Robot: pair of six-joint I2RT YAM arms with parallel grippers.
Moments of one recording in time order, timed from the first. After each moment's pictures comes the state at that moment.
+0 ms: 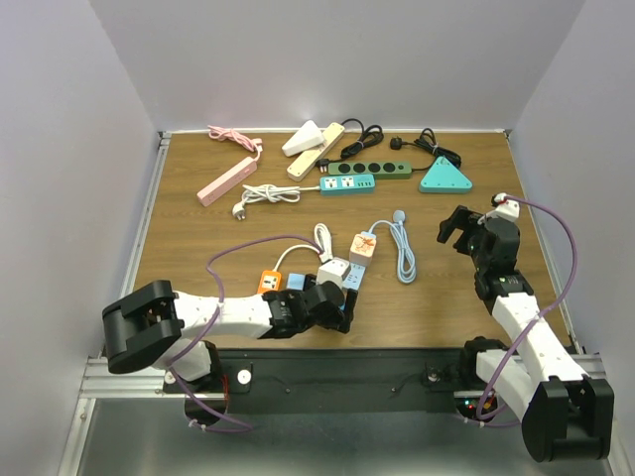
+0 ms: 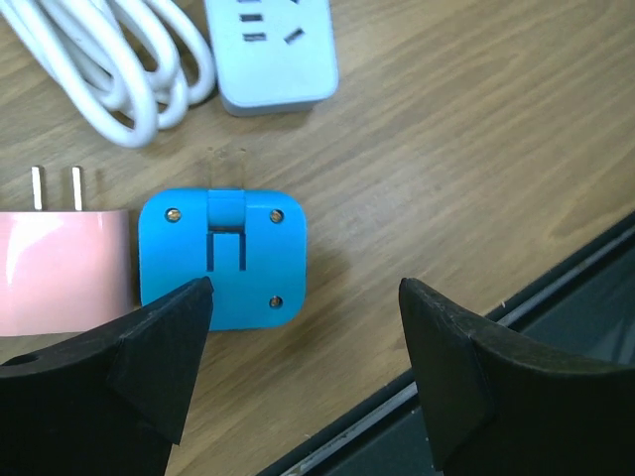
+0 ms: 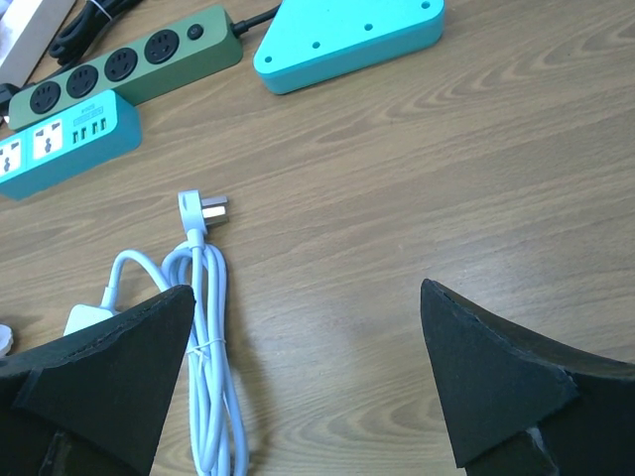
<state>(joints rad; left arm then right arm) -1.23 1.37 0.61 -0.03 -0.31 -0.69 0.02 0.88 0.47 0.06 0.10 0.34</state>
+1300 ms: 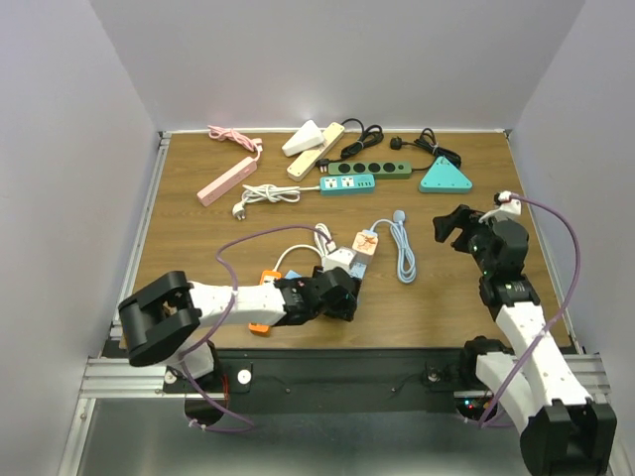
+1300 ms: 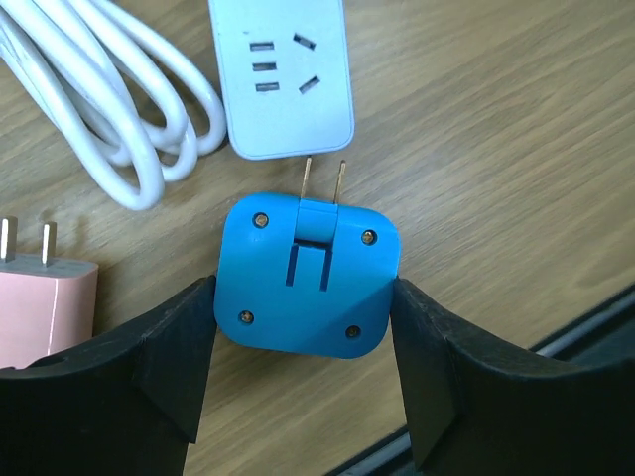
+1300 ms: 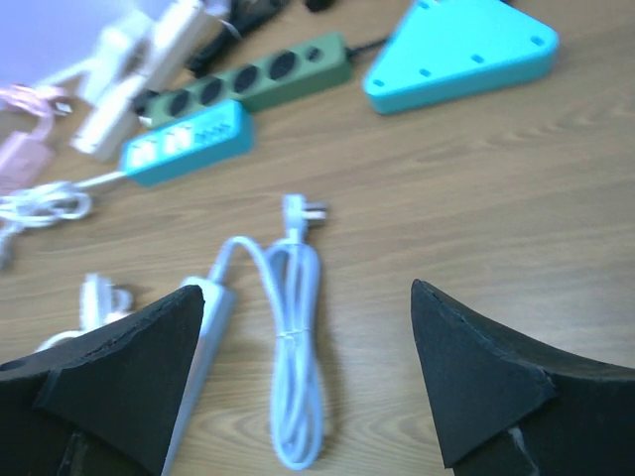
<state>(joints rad) -1.19 1.50 0.73 -0.08 -0.33 -0.66 0.02 0.81 0.49 0.04 -0.08 0.38</state>
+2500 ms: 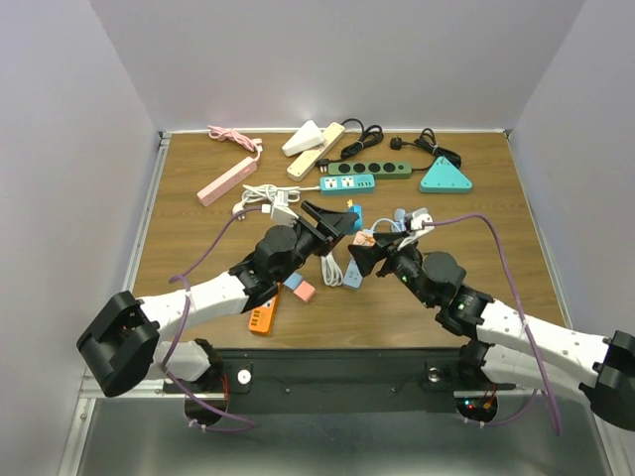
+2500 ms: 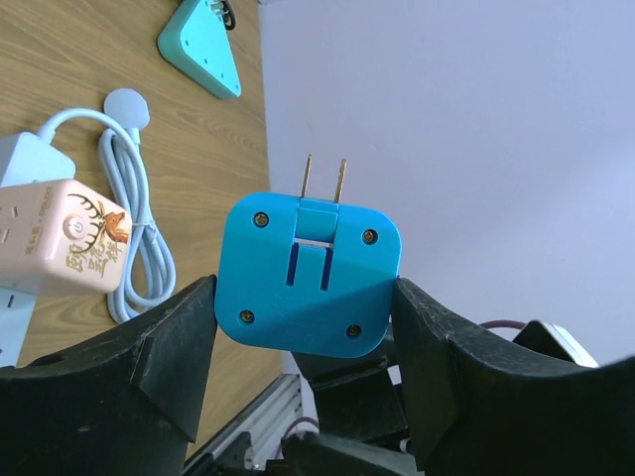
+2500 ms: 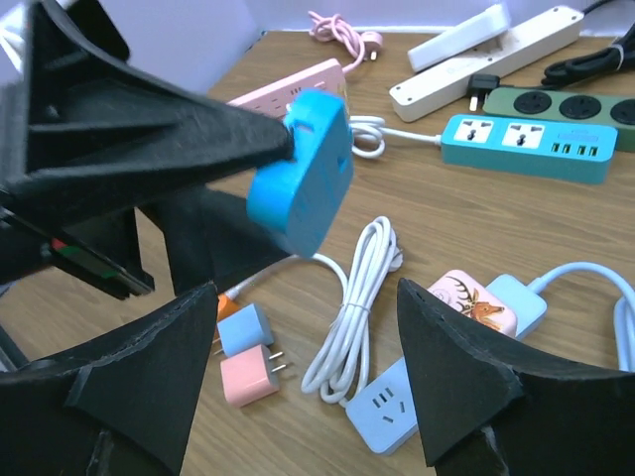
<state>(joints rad) -0.87 1.24 0.65 0.52 -0.19 -1.34 0.90 0.89 0.48 0.41 0.32 0.34</state>
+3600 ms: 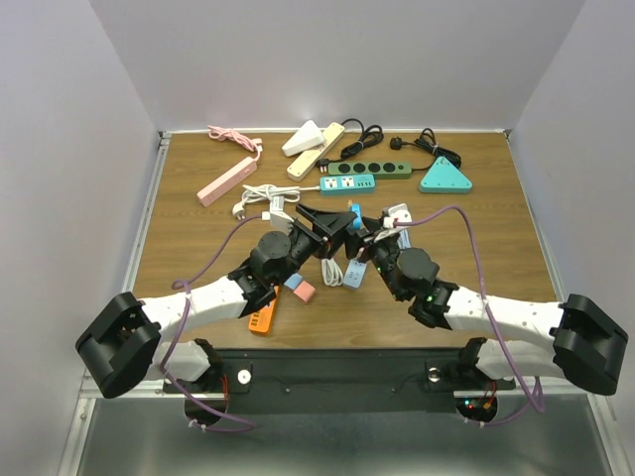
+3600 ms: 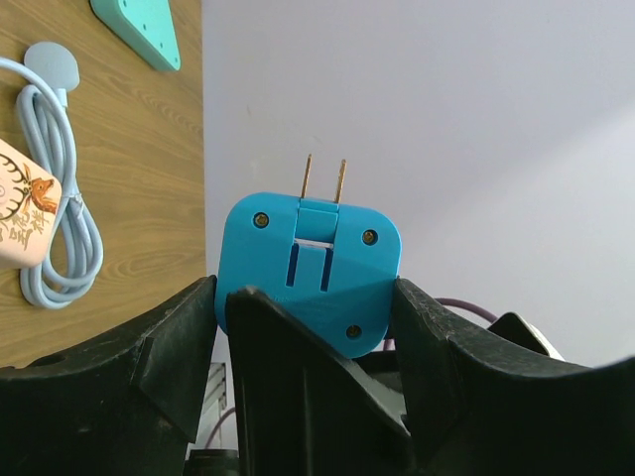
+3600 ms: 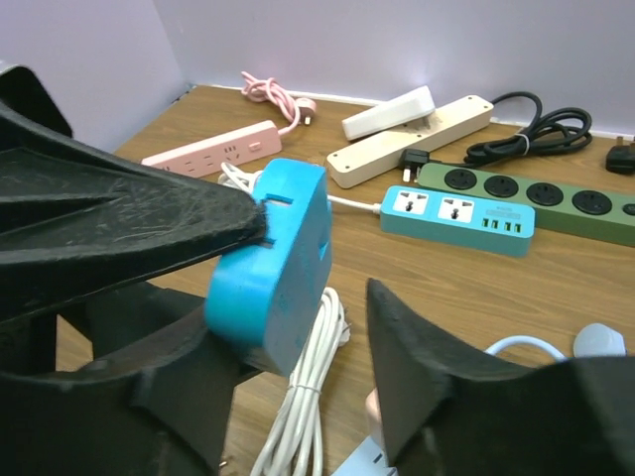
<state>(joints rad) -0.87 1.23 0.58 0.66 -0.16 -1.52 1.00 1.17 0.55 0.72 0.57 0.11</state>
